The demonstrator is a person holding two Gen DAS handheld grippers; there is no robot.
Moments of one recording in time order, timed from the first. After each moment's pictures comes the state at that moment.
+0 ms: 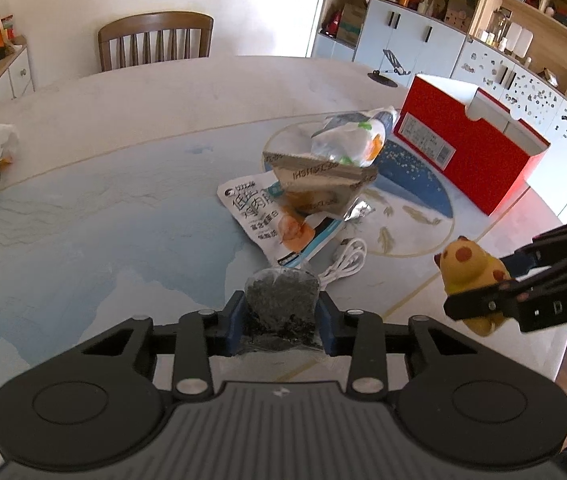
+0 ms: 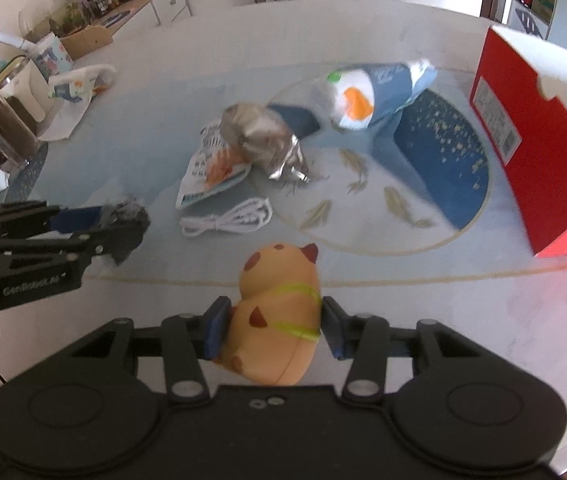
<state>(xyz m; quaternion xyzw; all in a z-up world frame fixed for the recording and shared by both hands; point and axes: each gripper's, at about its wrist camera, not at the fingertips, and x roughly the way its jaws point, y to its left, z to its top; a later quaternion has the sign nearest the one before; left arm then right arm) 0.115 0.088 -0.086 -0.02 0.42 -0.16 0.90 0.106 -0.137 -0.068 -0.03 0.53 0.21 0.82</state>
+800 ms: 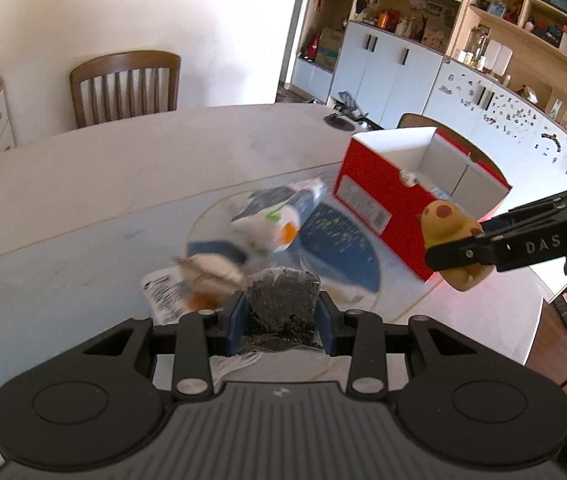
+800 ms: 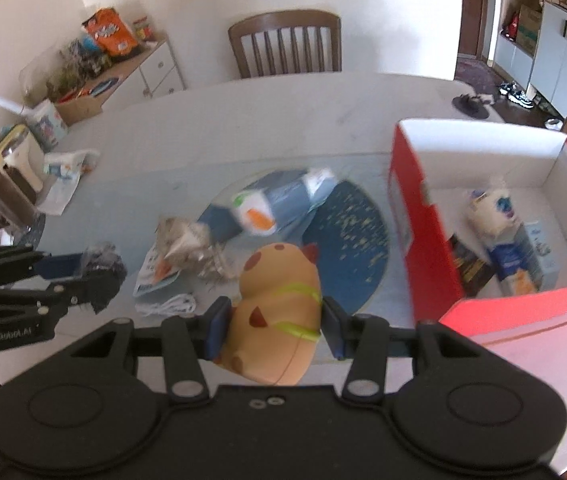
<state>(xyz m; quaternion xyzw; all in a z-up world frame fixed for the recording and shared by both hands) 0.133 0.006 -0.008 -0.02 0.38 -0.18 0.91 0.152 -0.229 0.009 -0.01 0.47 0.21 0.86</state>
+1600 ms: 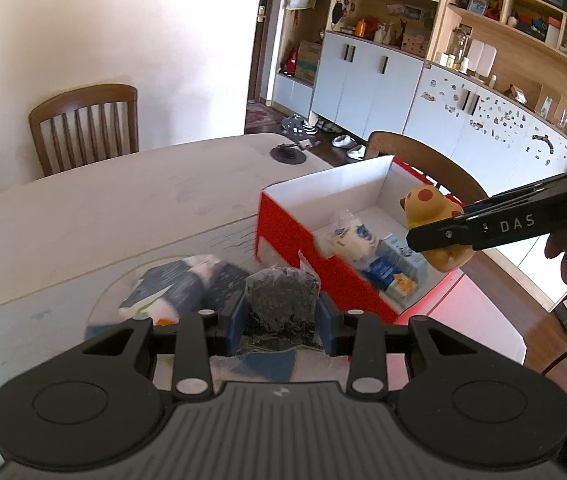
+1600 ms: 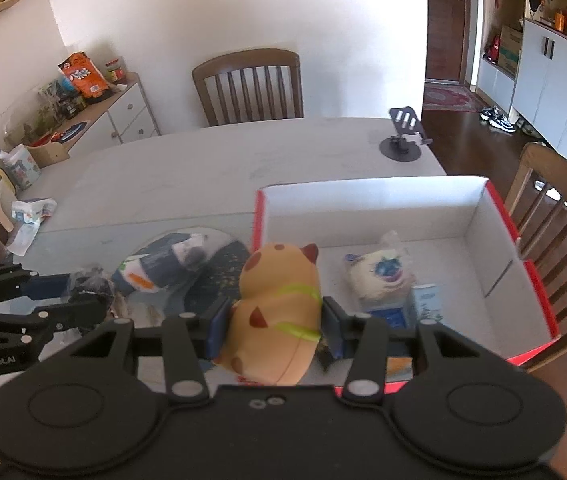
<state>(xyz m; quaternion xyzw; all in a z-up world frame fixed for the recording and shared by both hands) 0.185 -0.132 0.019 0.00 0.36 -0.19 0.91 0.222 -0.357 0.031 -0.01 0.43 0.21 0.88</state>
